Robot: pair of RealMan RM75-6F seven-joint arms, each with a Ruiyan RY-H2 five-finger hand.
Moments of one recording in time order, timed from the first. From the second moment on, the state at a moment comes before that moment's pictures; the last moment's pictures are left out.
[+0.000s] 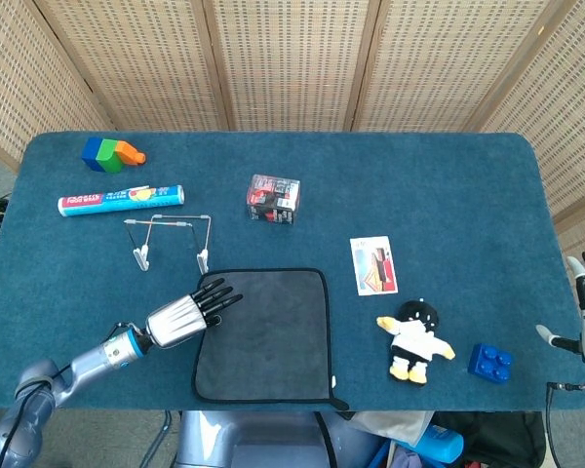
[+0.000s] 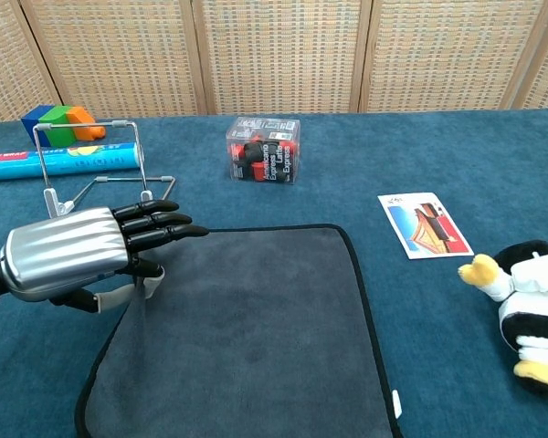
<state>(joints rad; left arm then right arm) -0.63 -1.94 0.30 -0.26 1.92 1.54 -0.29 0.10 -1.12 0.17 -1.50 -1.32 1.41 0.09</state>
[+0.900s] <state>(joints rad) -0.94 -2.02 0.19 -0.47 1.89 1.35 -0.14 0.11 -1.12 0.18 -1.48 -1.30 1.40 0.10</state>
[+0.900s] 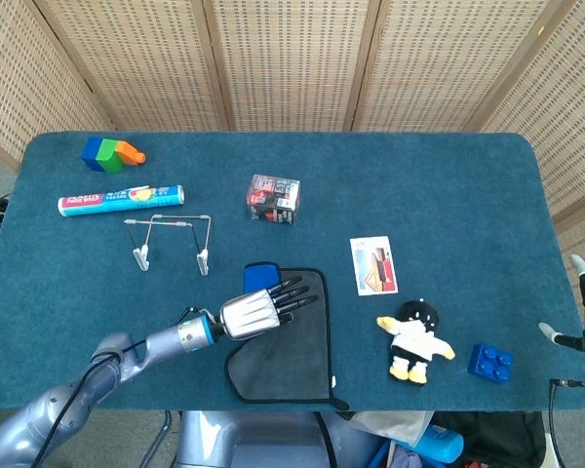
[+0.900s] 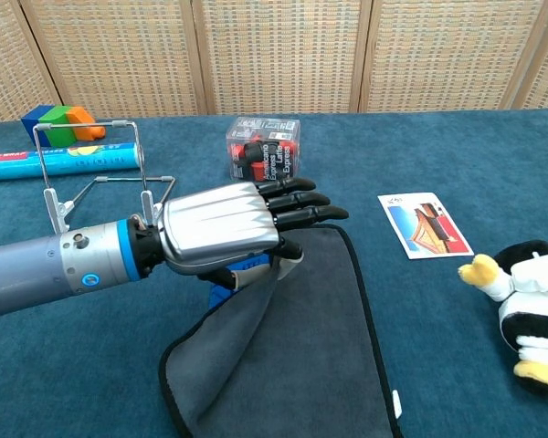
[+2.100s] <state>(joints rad) -1.04 -2.14 0.14 -0.44 1.83 1.16 -0.09 0.11 -1.14 0.17 -1.44 -1.36 1.43 0.15</state>
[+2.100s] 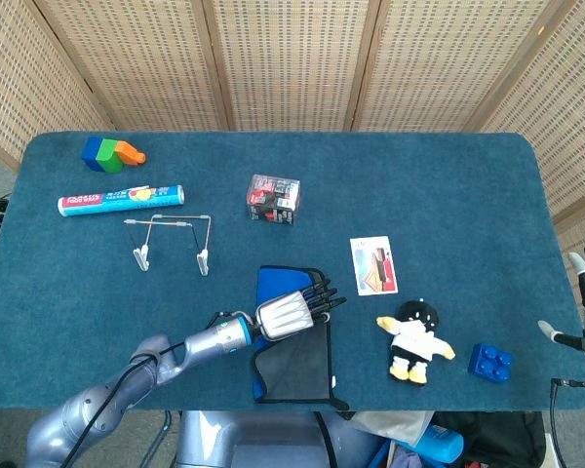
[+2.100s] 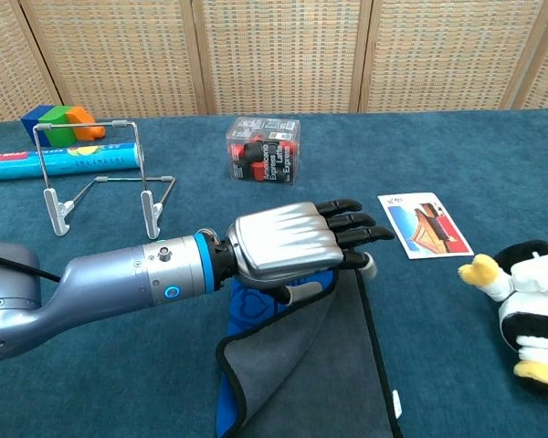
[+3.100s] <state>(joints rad) -0.90 -1.73 0.27 -0.81 1.91 1.43 -0.28 0.11 -1.13 0.17 -1.45 -1.36 1.43 0.15</state>
